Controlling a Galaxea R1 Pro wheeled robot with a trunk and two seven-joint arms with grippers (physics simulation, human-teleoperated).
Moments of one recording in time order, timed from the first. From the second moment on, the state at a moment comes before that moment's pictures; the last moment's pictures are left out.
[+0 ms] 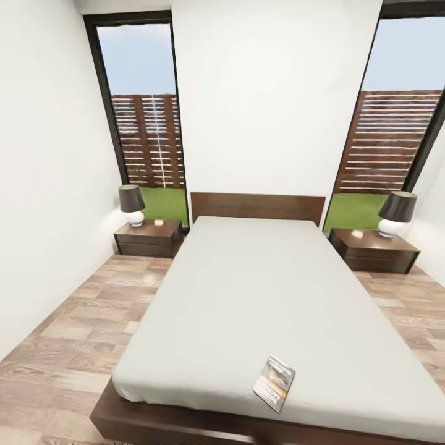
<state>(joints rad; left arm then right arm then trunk) -0.14 0.12 -0.33 -0.09 0.39 -0.17 0.03 -0.17 -0.14 -0.49 -0.32 0.15 -0.12 0.19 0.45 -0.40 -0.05</state>
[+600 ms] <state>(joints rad) -0.14 0.12 -0.33 -0.09 0.39 -0.17 0.03 -0.17 -0.13 -0.49 -0.32 0.15 -0.12 0.19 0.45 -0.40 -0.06</state>
